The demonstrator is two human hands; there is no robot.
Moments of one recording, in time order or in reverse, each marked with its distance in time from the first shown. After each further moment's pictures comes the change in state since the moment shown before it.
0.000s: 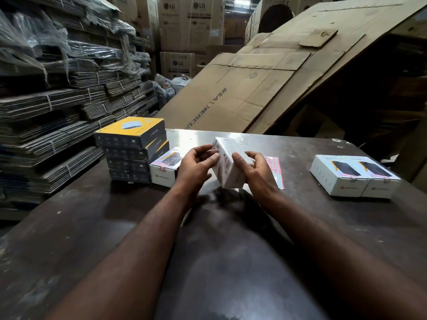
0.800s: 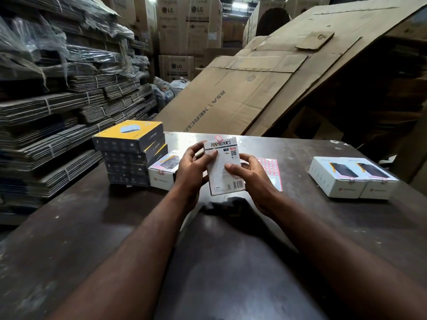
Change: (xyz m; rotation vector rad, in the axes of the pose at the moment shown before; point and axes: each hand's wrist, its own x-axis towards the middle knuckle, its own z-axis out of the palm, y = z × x) left_hand -0.005 0.007 0.003 -0.178 -0.034 0.009; right_hand 0.003 -0.002 0.000 0.226 -0.166 0.062
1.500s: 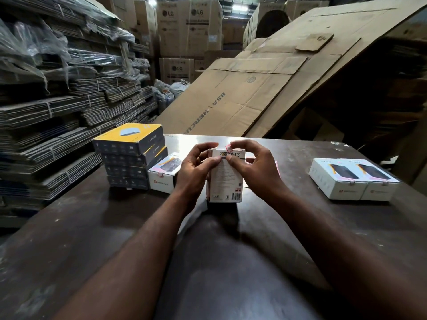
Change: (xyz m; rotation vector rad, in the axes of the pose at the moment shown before) left_hand -0.005 0.003 0.001 0.154 -0.110 0.157; right_hand 0.006 -0.026 0.001 -0.430 0.160 -0.464
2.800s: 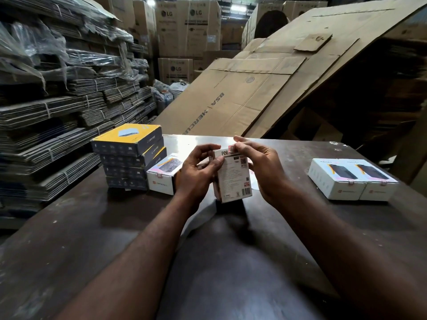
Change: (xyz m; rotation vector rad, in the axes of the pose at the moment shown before) left_hand -0.006 -0.001 0.010 0.025 0.046 0.057; right_hand 0.002 -0.016 -0.010 0.465 -0.019 0.302
